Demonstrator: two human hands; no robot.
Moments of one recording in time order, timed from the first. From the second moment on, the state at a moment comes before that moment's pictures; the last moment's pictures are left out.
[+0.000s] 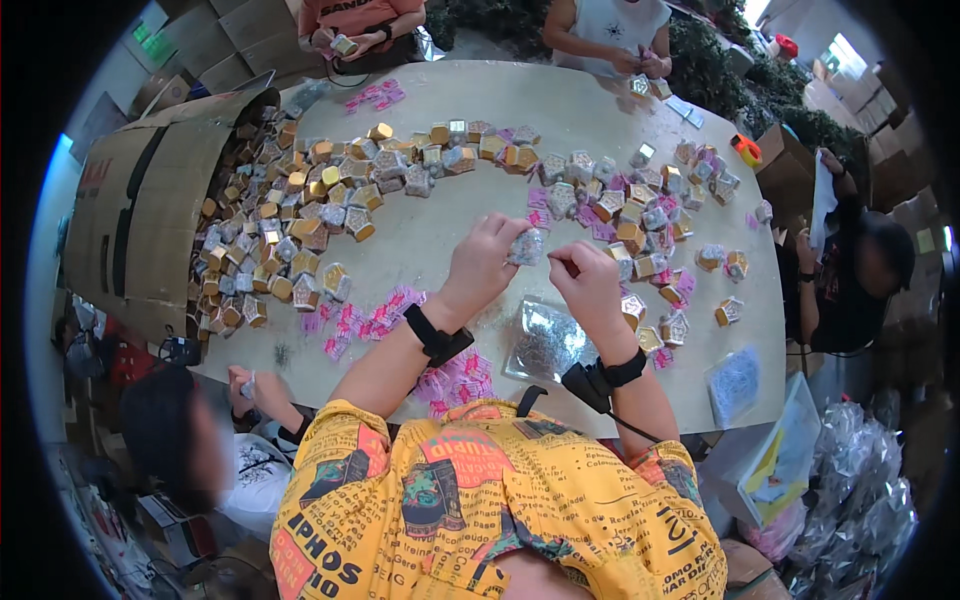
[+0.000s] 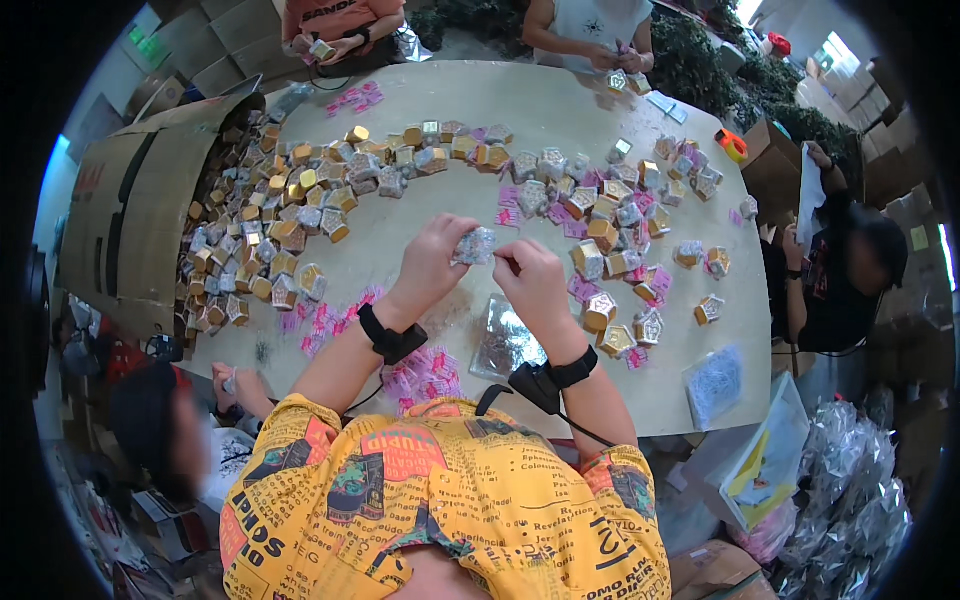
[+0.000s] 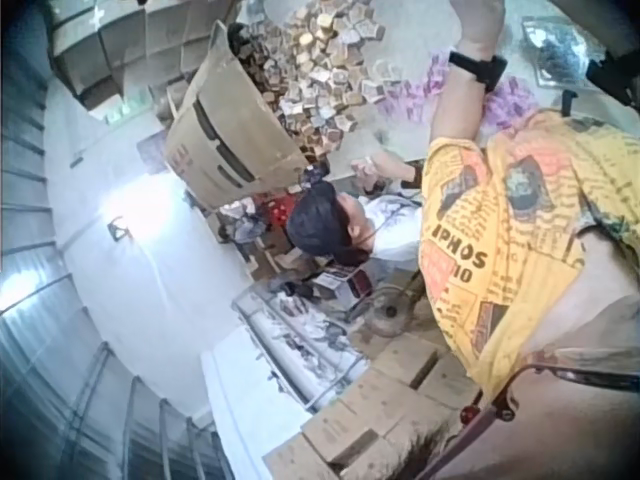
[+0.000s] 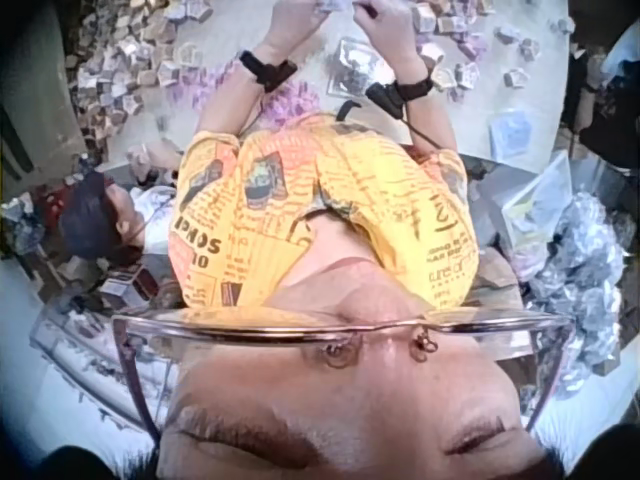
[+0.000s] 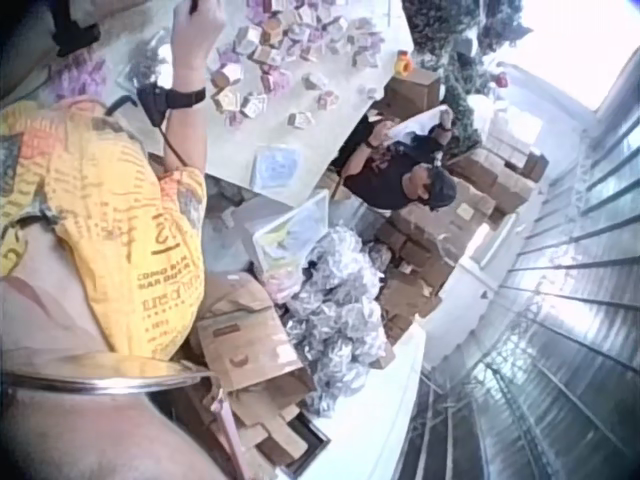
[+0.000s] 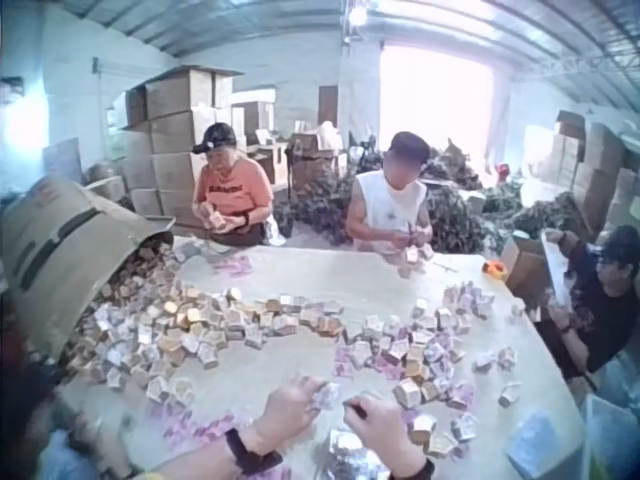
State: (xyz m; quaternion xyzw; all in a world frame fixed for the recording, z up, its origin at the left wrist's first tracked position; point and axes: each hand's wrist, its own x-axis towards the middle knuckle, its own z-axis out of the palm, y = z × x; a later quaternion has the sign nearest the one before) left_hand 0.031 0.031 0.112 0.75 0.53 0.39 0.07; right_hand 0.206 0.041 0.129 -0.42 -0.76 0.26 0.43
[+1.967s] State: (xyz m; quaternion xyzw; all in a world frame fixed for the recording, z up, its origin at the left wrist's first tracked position) left_hand 0.000 -0.047 0.027 0.85 0.49 -0.07 0.19; right_hand 0.300 0.013 0.029 -0.57 -0.77 0.17 0.24
